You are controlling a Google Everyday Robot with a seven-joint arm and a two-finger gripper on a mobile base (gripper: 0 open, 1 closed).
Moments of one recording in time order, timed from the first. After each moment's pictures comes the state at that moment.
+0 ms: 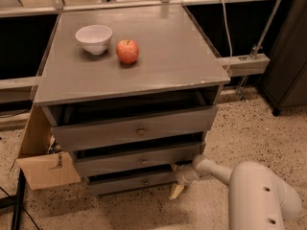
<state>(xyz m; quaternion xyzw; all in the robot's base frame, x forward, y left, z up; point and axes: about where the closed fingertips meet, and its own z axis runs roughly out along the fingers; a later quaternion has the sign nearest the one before) 0.603 -0.092 0.172 -0.68 0.66 0.17 0.28</state>
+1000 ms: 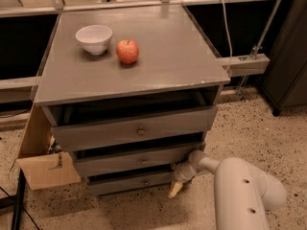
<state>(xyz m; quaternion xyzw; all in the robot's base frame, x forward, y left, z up) 0.614 -0.092 0.153 -0.67 0.68 0.18 0.23</state>
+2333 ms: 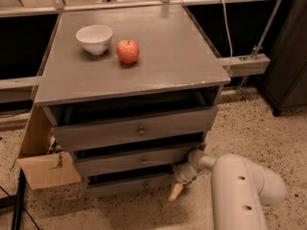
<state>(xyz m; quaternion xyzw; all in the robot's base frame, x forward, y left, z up) 0.596 -0.100 0.154 -0.64 0.71 0.21 0.18</state>
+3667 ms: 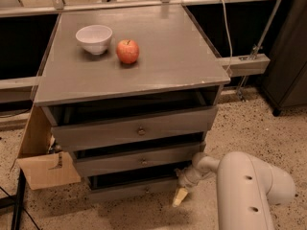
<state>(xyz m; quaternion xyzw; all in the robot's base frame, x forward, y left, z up) 0.561 -0.118 0.164 -0.62 0.74 0.22 0.14</state>
